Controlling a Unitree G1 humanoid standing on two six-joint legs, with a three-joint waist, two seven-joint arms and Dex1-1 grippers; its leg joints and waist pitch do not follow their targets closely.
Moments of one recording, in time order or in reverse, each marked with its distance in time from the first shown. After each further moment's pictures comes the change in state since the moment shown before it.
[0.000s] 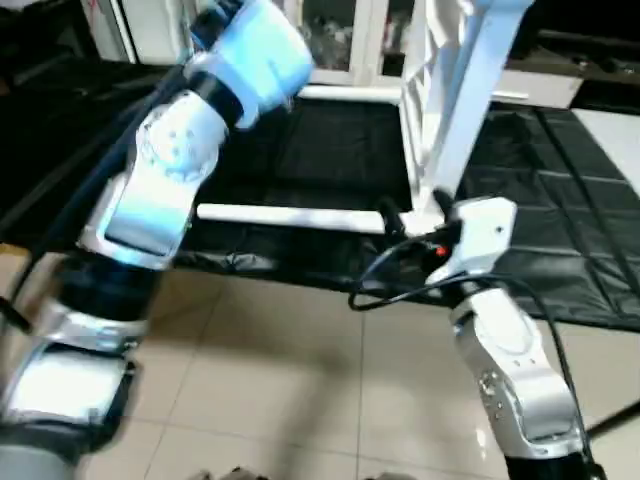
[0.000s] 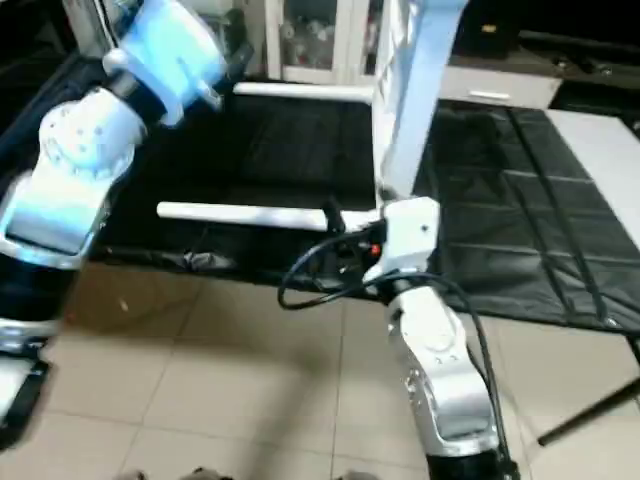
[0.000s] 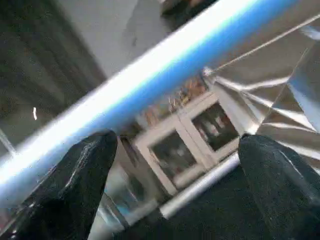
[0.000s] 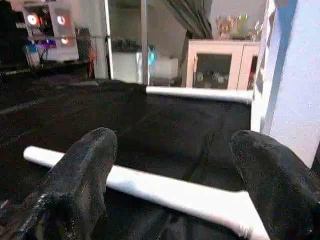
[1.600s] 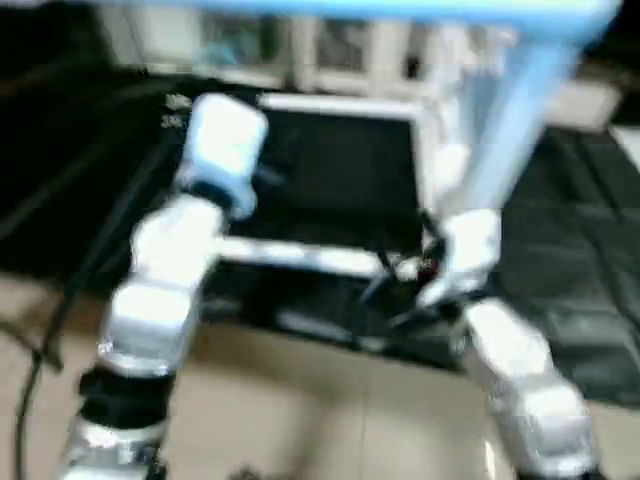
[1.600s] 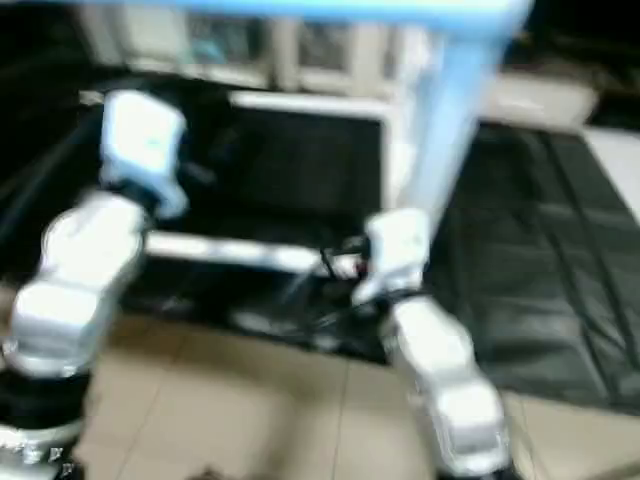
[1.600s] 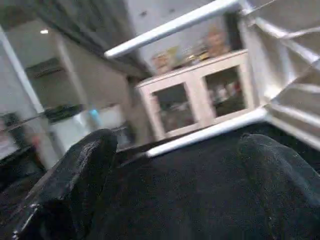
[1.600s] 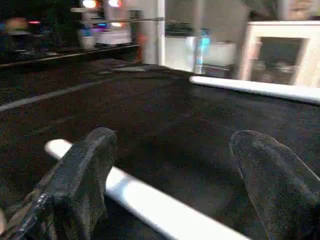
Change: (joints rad) left arm 0.323 -0.087 0.059 -0.323 -0.043 0.186 0.039; right arm 0.045 -0.019 0.049 -0.082 0.035 0.088 0.127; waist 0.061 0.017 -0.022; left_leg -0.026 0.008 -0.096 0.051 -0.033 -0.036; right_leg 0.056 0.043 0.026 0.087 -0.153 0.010
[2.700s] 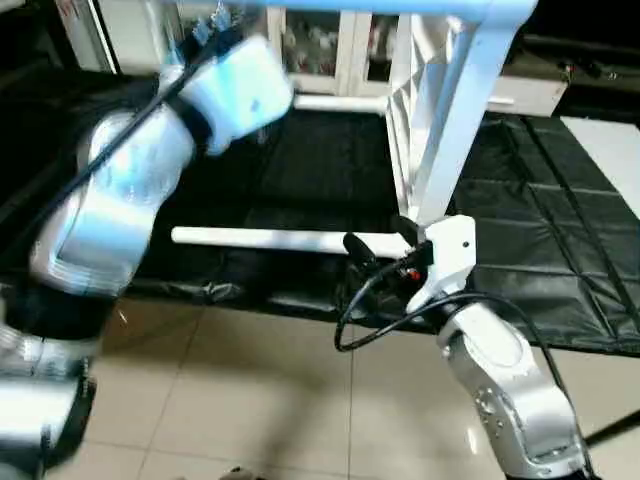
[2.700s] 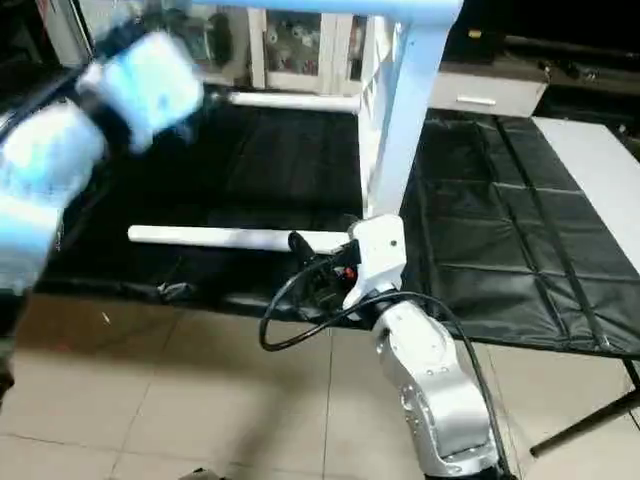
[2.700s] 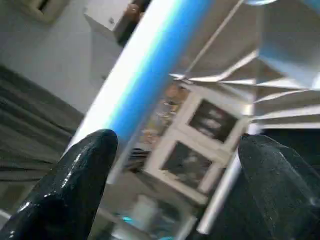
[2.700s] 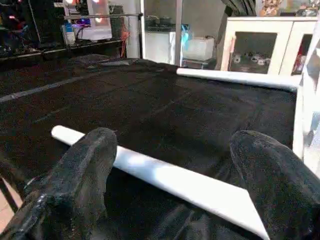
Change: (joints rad) left arm -0.374 0.341 -0.154 0.250 0.234 -0.347 -0.271; right arm -0.001 0.019 0.018 0.008 -0.011 0.012 0.010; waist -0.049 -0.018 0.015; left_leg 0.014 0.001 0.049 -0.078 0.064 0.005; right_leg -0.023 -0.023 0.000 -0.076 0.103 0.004
